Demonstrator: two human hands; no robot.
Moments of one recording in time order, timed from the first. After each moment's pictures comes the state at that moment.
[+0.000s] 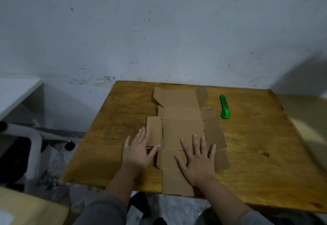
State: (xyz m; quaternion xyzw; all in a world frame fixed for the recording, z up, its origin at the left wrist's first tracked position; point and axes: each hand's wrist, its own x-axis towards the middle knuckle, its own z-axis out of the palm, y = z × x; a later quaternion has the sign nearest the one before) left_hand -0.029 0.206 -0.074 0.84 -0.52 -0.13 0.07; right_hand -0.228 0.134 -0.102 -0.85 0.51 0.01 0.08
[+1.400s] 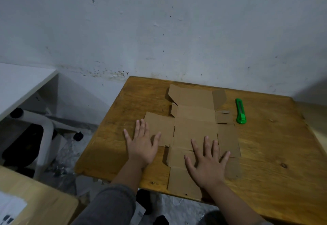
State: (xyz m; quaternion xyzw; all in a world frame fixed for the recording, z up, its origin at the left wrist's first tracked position) left_hand -0.003 0.202 -0.077 0.88 -0.46 -0.11 0.08; right_hand -0.214 0.136 -0.095 -0.84 0.53 0.04 0.10
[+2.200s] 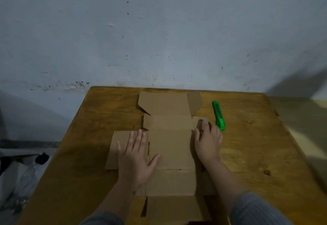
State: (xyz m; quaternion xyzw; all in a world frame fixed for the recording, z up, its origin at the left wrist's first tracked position) left_hand -0.023 0.136 -0.108 0.82 -0.57 -0.05 0.08; right_hand -0.212 -0.003 -0.096 -0.73 0.64 -0.20 0.10
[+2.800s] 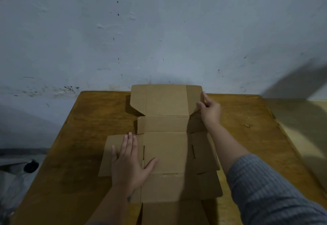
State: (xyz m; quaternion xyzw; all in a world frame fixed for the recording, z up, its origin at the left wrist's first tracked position) left_hand -0.013 0.113 -0.112 0.84 -0.53 -0.06 0.11; right_hand -0.188 -0.110 -0.041 -0.57 0.64 -0.38 0.36
